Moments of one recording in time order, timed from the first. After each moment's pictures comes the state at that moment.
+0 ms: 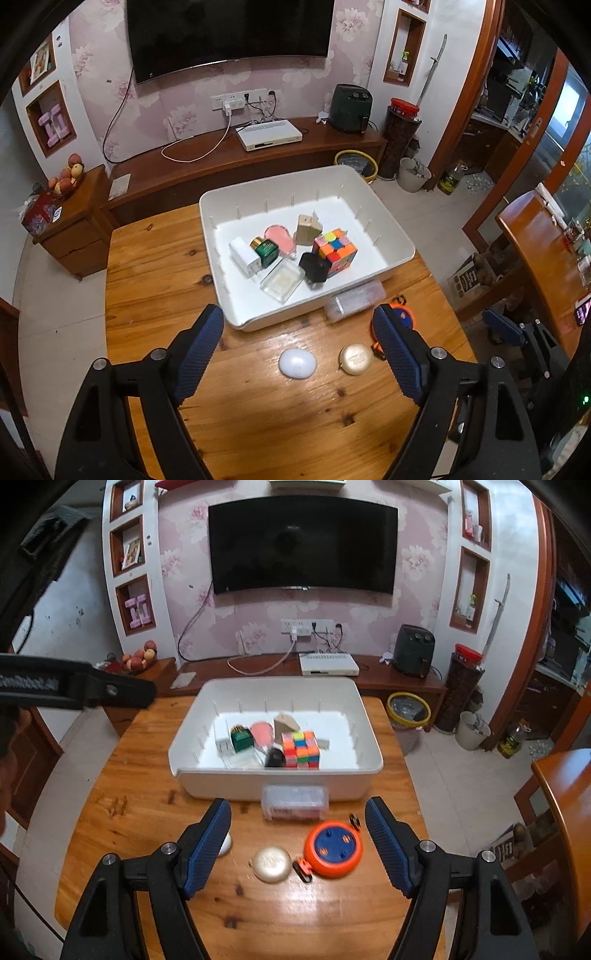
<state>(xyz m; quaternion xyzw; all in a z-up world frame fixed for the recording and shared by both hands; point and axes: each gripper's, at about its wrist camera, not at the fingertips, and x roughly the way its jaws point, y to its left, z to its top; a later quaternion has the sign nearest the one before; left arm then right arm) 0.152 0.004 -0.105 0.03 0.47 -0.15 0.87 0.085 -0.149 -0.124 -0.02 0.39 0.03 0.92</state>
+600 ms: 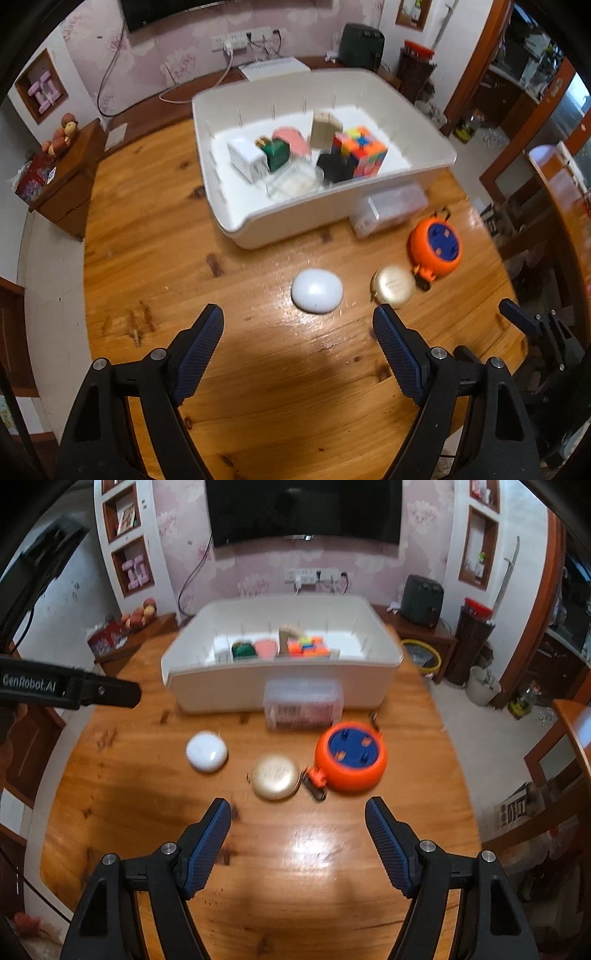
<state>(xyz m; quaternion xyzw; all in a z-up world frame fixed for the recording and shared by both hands) 0.136 0.007 -0.213 0.07 0.56 -0.13 0.81 0.052 -0.145 -0.216 -0.01 0.47 0.04 0.88</state>
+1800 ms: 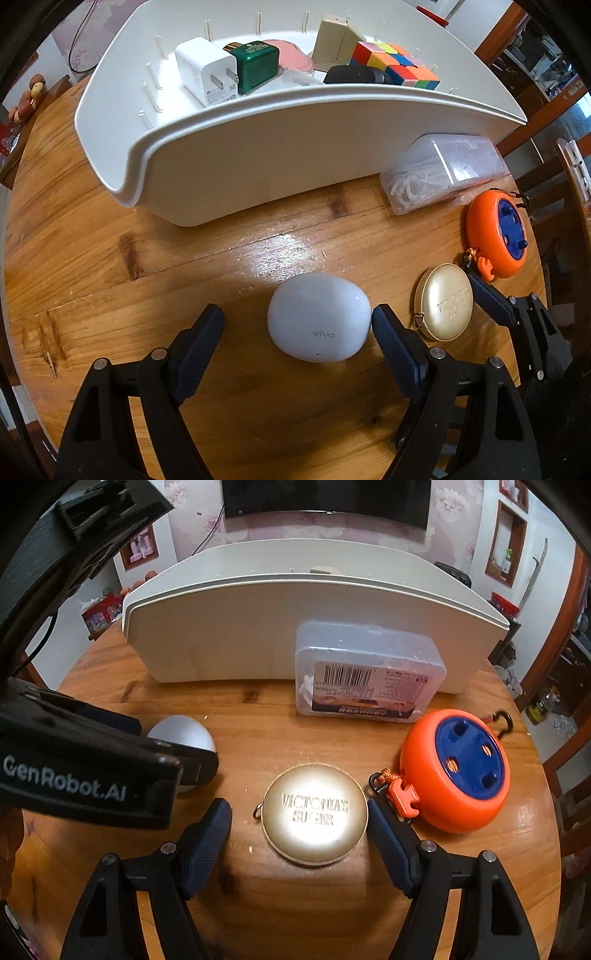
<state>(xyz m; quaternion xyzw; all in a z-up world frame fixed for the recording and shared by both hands) 0.177 -0.002 -0.322 0.03 0.63 -0.15 0.76 0.119 -0.098 -0.303 -0.03 0.48 0.06 0.87</state>
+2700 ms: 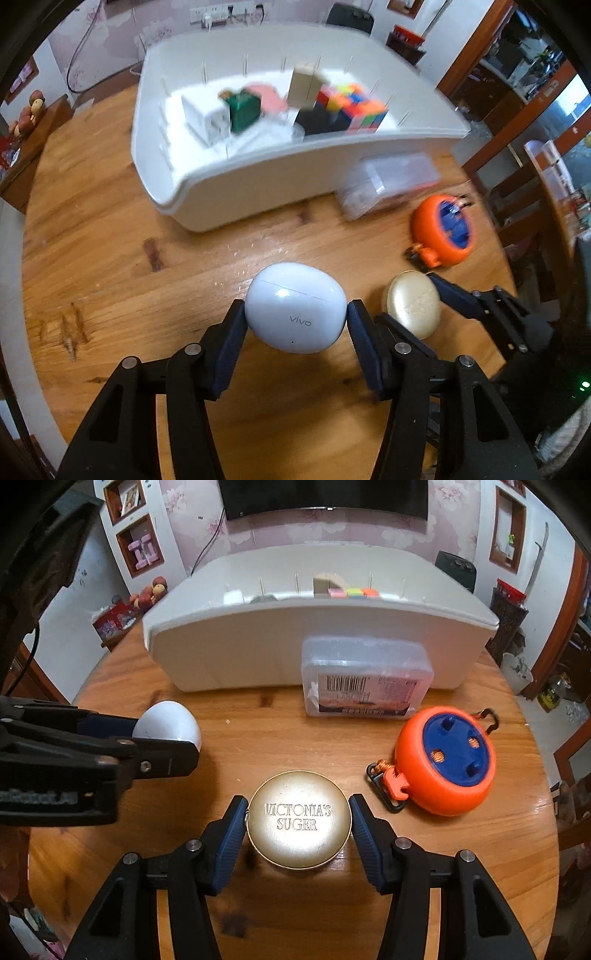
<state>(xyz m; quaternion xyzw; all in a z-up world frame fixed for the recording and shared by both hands) 0.146 0.009 -0.249 0.02 0.59 -0.18 0.79 0.111 -0.115 -0.274 0.01 0.50 0.08 0.86</state>
